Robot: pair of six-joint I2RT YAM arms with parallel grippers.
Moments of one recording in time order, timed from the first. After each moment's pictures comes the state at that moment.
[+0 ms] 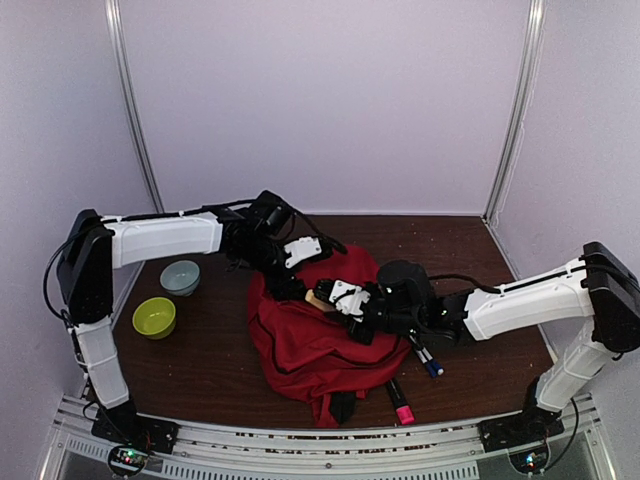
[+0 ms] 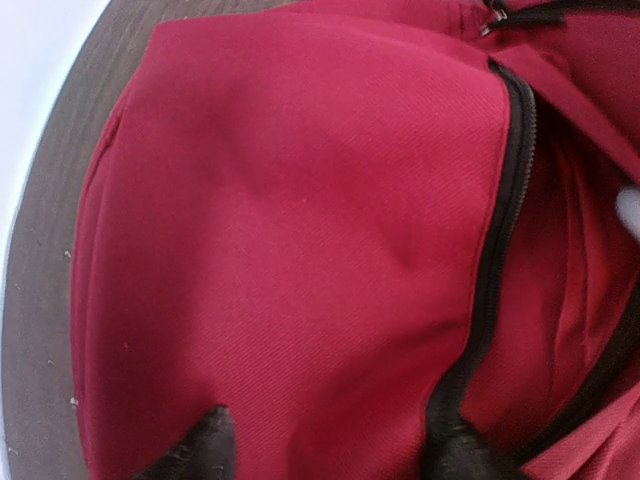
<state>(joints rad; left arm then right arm) -0.74 1.89 1.48 -0.58 0.18 0.58 1.04 1.57 0.83 0.32 0.05 -0.40</state>
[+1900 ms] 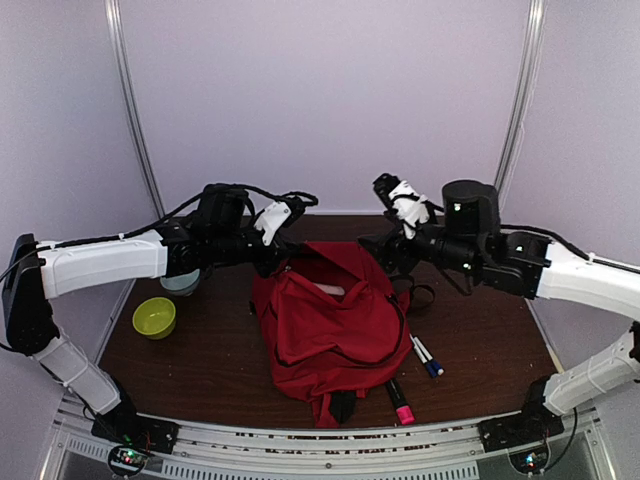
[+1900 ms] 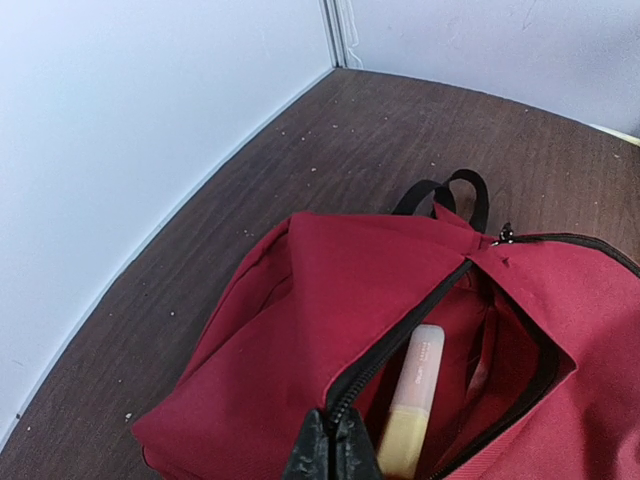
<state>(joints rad) -0.76 1.53 1.14 -0.08 0.16 0.26 0.91 1.24 1.07 -0.10 0.18 -0.16</state>
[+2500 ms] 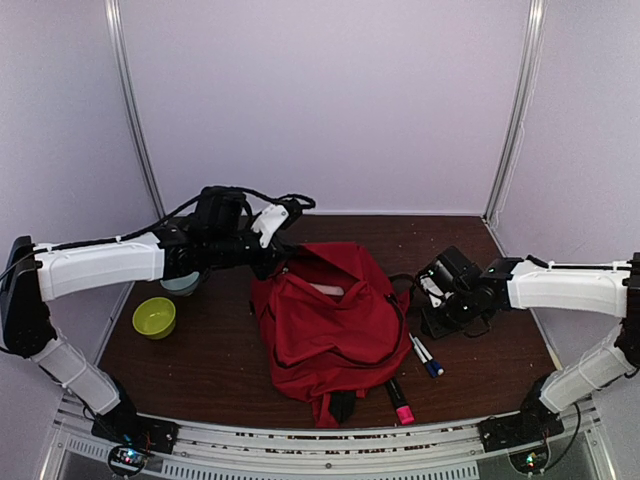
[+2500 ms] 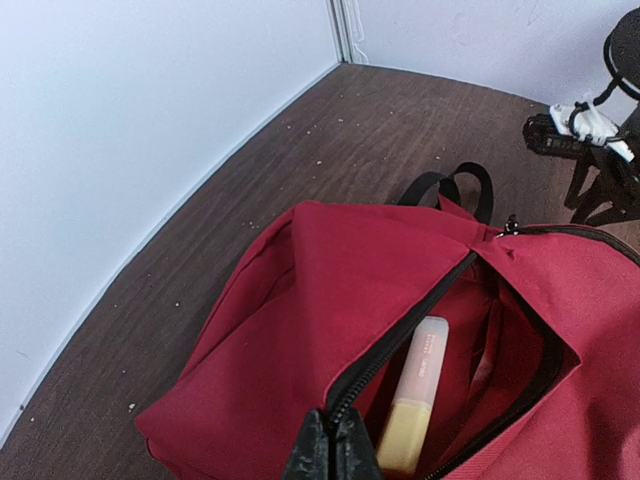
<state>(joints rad) -0.76 1.51 1.11 -0.08 0.14 0.26 0.69 1.35 0.81 -0.59 0.13 0.35</state>
